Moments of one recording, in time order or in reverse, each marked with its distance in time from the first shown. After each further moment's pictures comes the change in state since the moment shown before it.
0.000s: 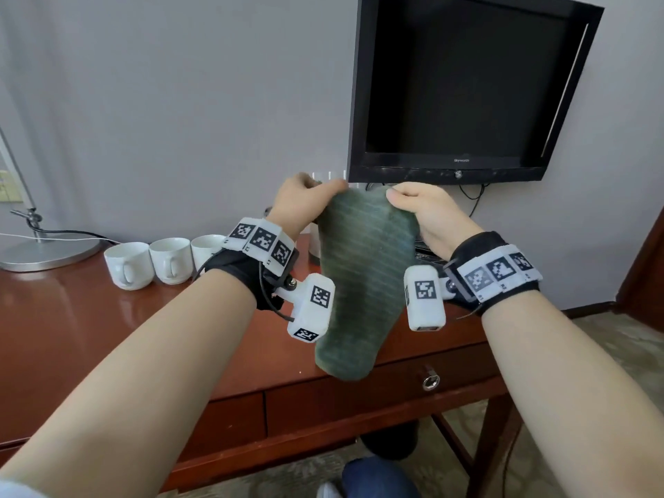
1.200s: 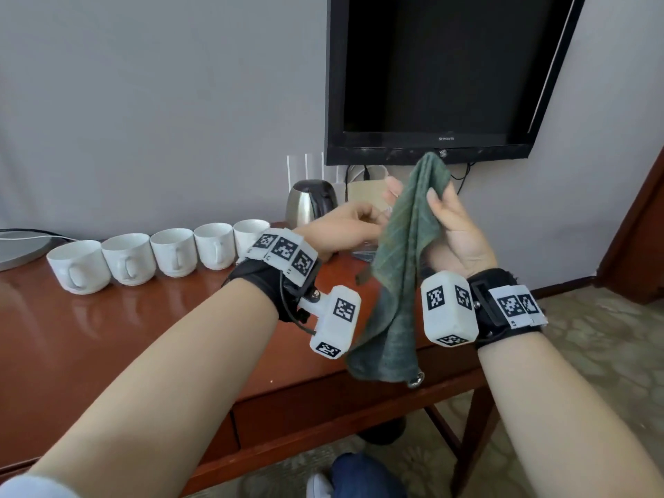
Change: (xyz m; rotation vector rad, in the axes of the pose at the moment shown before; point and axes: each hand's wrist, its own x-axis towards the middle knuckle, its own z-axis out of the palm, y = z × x) left_hand 0.012 -0.024 0.090 -0.112 -0.633 0.014; right_hand -0.017 0.054 -0.035 0.850 -0.080 -0.069
